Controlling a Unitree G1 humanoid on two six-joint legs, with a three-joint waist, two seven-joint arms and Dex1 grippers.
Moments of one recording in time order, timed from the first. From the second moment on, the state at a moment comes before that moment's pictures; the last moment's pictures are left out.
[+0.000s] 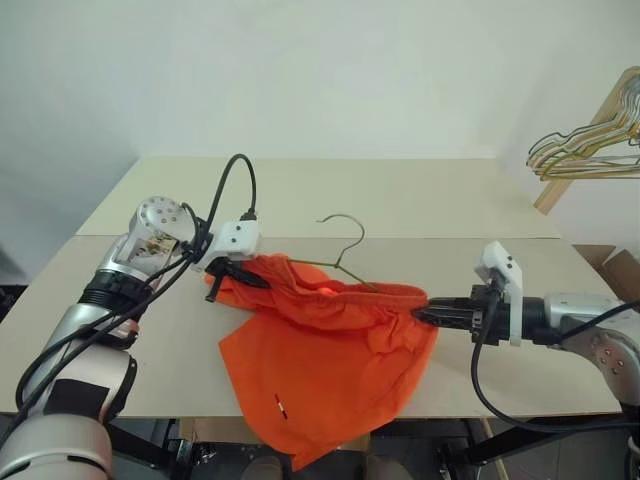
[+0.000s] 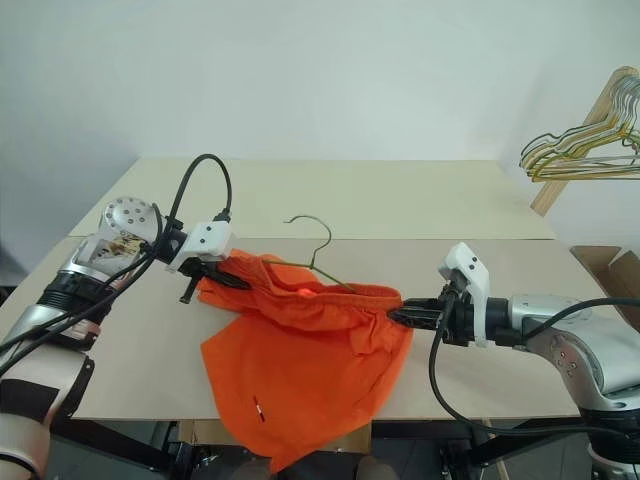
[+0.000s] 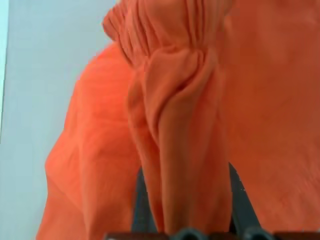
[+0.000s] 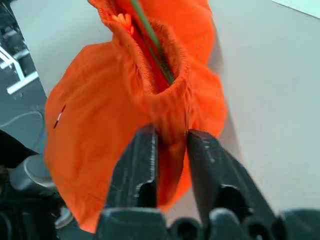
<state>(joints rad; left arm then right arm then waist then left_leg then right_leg) -0.92 0.72 -0.39 0.57 -0.10 -0.03 -1.55 -0.23 -0.91 -0.13 -0.38 0.75 0.96 0.94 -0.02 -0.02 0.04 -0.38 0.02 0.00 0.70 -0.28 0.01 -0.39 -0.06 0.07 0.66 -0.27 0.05</state>
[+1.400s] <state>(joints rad) -0.90 0.66 -0.33 0.56 -0.09 -0.02 -1.59 -0.23 -1.15 -0.23 -0.69 0.80 1.09 0.88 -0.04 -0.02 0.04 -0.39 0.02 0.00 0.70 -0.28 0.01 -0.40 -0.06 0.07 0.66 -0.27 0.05</state>
